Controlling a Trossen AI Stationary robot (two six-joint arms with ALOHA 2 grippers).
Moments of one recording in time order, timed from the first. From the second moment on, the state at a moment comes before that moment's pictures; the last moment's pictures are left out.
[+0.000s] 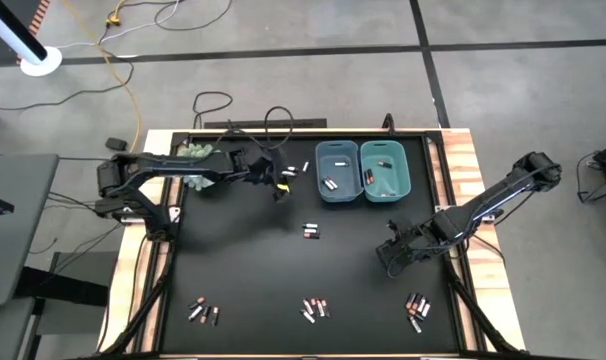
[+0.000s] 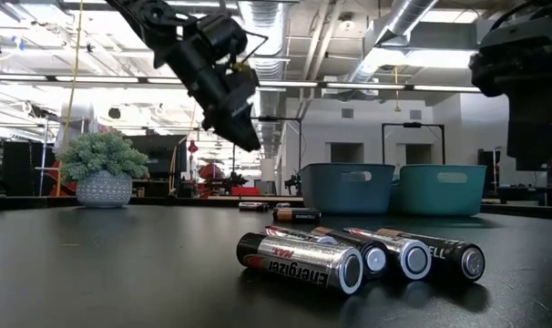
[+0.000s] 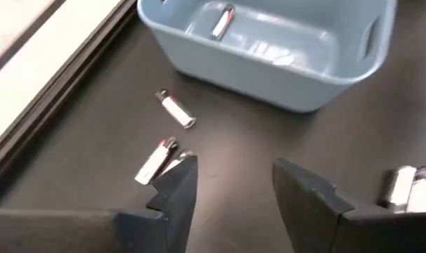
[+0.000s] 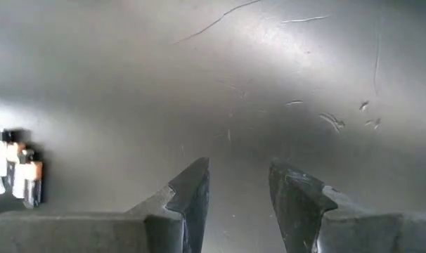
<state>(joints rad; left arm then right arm) 0.34 1.57 1.03 -0.19 -0.12 -0.02 0.49 1.13 0.68 -0.75 0.26 1.55</state>
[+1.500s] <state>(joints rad) 0.66 1.98 1.44 -0.59 0.17 0.58 0.37 1.13 0.68 -0.72 0.26 1.06</state>
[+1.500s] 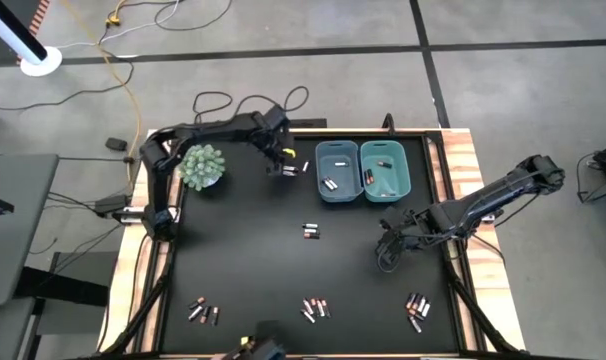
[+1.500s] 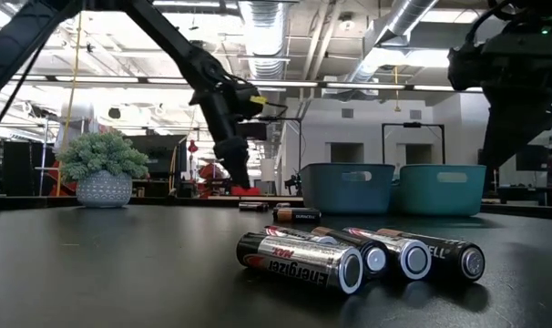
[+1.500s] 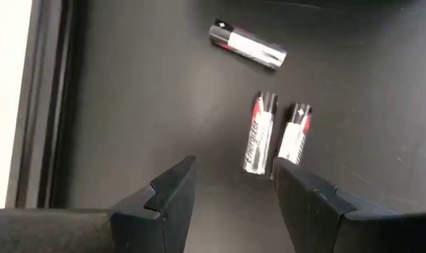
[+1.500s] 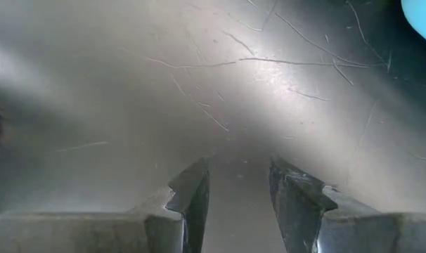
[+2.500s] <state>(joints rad) 0.64 2.08 1.47 -0.50 0.17 0.67 0.36 1.13 0.67 -0.72 0.26 1.07</state>
